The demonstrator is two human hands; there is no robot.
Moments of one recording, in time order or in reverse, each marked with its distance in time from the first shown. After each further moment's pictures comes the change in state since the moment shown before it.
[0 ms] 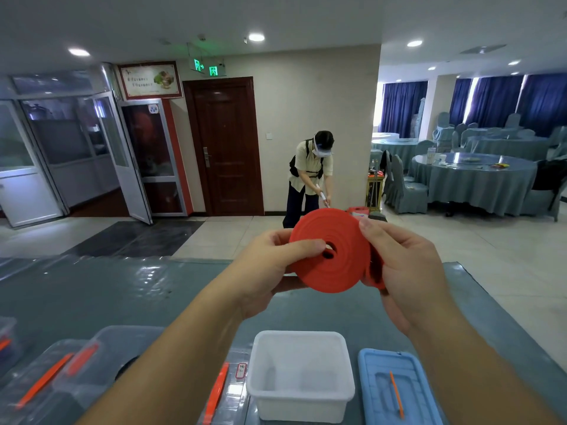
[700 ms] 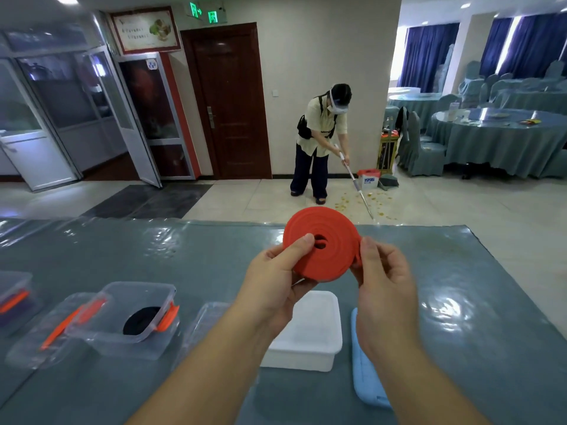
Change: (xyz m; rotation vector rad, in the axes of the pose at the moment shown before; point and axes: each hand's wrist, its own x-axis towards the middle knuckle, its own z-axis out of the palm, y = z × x) left_hand 0.003 -0.084 0.054 -0.392 0.318 -0.159; right_hand -0.028 0.083 -0.044 0.040 0.247 0.050
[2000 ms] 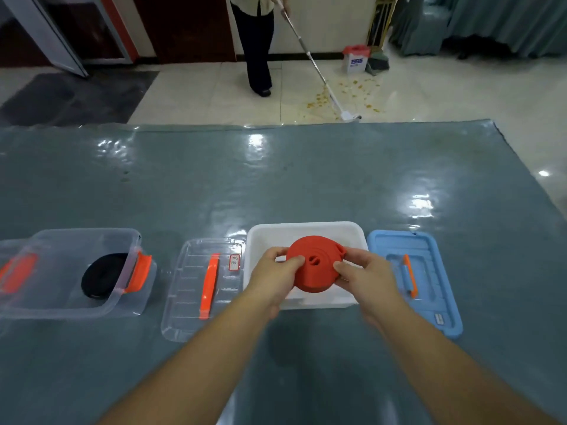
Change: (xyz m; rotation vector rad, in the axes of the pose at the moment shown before) left_hand 0.188 -0.161 -0.167 0.506 0.141 -0.429; right_hand 0.066 0.258 -0.025 -0.454 -0.017 0.576
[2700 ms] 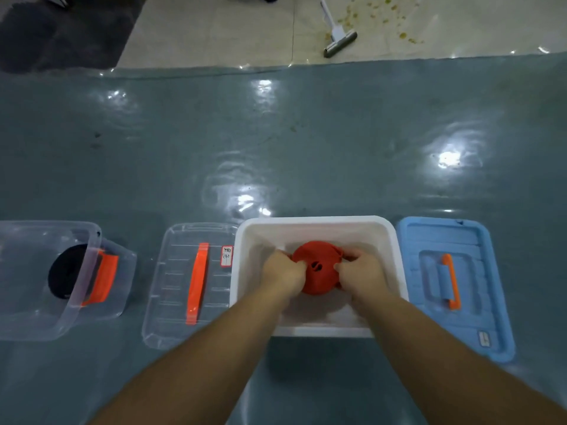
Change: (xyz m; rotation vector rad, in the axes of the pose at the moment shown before) left_hand 0.135 -0.048 0.030 0.449 0.166 -0.178; right_hand 0.118 0.064 0.037 -0.344 0.041 0.289
